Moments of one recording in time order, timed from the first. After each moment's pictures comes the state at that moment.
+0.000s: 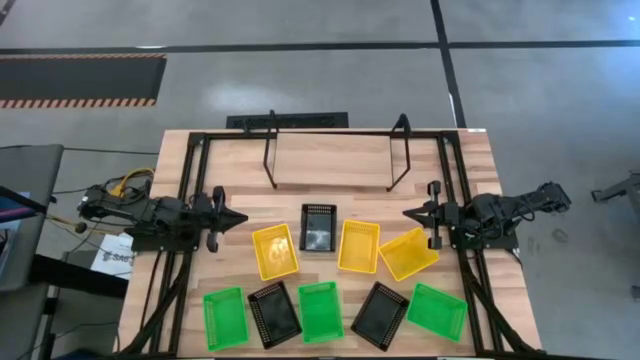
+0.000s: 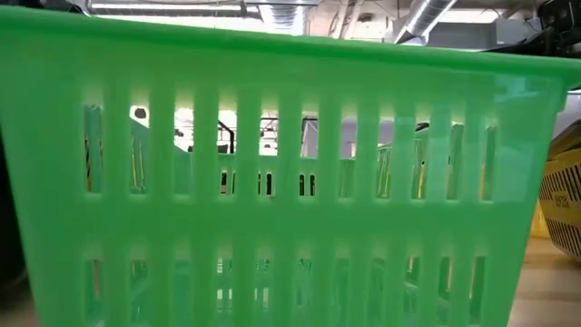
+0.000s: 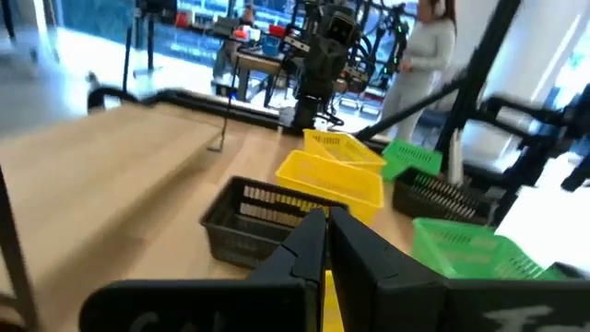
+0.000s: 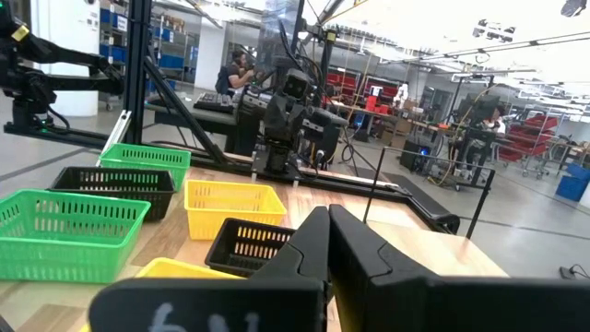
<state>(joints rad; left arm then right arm) -0.24 0.00 0.07 -0.13 -0.27 -0.31 0.27 0.01 0.02 0.12 0.31 -0.23</state>
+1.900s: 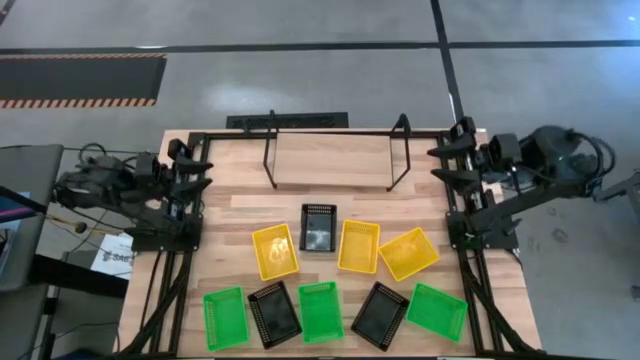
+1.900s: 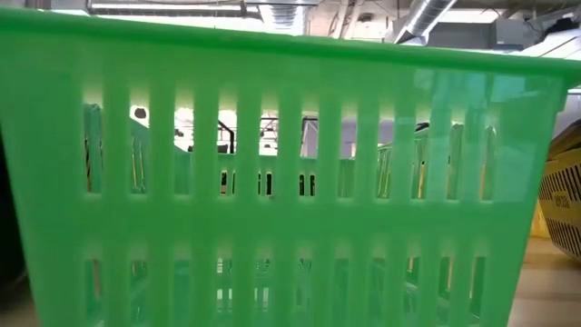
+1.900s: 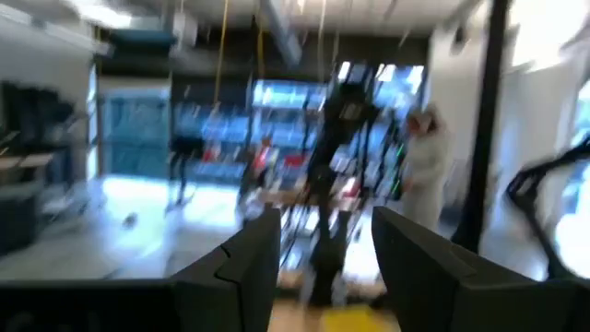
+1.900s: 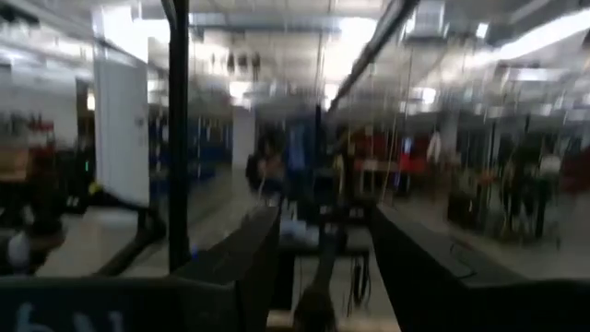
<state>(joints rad) -0.24 0.40 0.81 -0.18 -0.37 0.01 0.22 0.79 1.26 -0.20 0.15 -0.05</state>
